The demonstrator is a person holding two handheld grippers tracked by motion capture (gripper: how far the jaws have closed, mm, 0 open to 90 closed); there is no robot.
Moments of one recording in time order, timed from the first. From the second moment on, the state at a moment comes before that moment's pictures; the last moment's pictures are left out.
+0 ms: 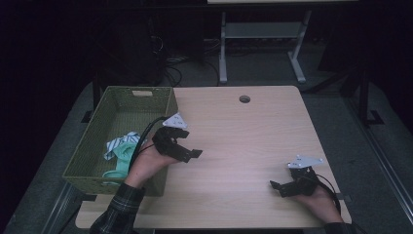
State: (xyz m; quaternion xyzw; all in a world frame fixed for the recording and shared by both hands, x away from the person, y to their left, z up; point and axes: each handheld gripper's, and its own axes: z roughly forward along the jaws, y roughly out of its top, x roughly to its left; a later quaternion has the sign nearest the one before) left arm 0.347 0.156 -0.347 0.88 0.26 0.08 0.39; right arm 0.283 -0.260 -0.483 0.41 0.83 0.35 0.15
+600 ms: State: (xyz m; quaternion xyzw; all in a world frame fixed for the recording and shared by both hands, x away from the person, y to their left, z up) left arm 0.348 0.185 -0.334 0.87 0.27 0.09 0.39; right arm 0.283 -0.260 -0.483 0.41 0.83 0.35 0.15
